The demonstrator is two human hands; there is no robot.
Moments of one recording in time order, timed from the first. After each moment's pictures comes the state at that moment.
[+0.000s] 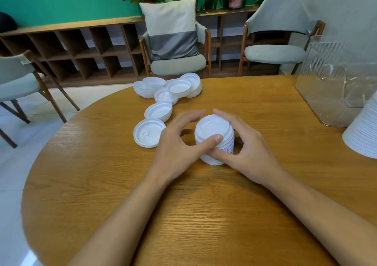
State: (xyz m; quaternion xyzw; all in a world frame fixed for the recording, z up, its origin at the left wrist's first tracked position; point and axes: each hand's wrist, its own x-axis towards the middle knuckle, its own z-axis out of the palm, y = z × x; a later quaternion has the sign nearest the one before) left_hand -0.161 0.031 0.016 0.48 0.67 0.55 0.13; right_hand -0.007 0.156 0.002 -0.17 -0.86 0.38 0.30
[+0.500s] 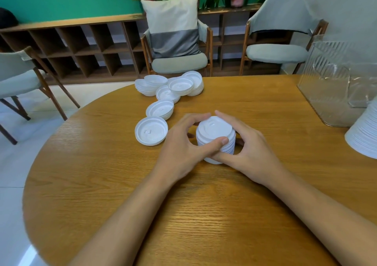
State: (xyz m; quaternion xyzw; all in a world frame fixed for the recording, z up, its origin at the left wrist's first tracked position) left_hand -0.160 0.034 0.009 0.49 0.68 0.53 0.12; right_hand -0.007 0.157 0.000 -0.17 -0.86 0.39 0.28
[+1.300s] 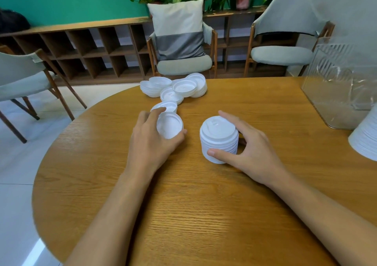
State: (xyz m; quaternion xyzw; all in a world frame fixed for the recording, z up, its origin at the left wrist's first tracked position) left_hand -0.207 0.006 0.011 0.37 0.83 0.40 -0.07; right_hand -0.007 0.159 -0.002 -0.18 -0.87 0.37 0.29
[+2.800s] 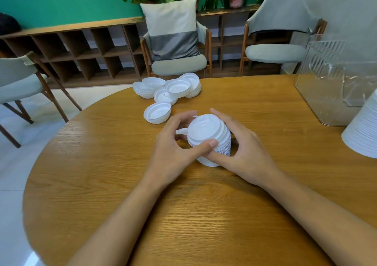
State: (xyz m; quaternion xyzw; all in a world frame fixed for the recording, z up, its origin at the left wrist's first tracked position) left_hand -0.159 0.023 0.011 0.48 0.65 0.58 0.13; right_hand -0.008 0.155 0.001 -0.17 -0.86 0.37 0.29
